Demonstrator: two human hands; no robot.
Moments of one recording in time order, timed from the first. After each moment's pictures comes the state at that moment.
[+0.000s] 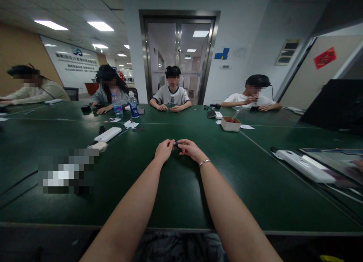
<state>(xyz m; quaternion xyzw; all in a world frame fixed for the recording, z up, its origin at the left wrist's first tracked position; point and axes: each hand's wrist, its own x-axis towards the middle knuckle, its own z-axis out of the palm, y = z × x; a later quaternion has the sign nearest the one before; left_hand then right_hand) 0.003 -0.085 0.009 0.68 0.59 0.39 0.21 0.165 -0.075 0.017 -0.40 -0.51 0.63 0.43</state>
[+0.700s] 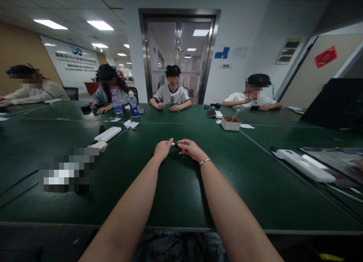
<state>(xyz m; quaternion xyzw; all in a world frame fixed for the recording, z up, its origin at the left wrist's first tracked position) -0.003 -0.082 0.012 0.65 0.61 0.37 0.27 0.169 -0.073 0.015 -0.37 -0.53 0.63 0.42</state>
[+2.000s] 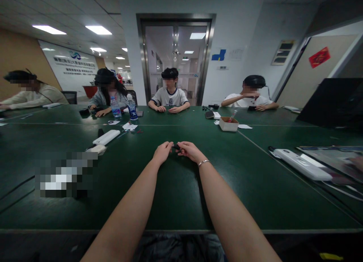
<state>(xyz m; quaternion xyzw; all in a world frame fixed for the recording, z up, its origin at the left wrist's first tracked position) -0.003 -0.078 0.003 0.69 0.57 0.37 0.25 0.167 -0.071 0.014 -0.38 -0.50 0.65 0.43</state>
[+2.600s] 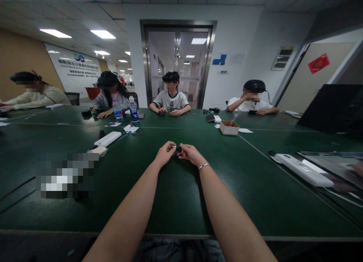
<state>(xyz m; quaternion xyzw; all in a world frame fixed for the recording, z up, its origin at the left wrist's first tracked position) 0.003 -0.076 -0.002 0.68 0.45 0.47 0.33 0.168 -0.070 0.013 -0.38 -0.49 0.65 0.44</state>
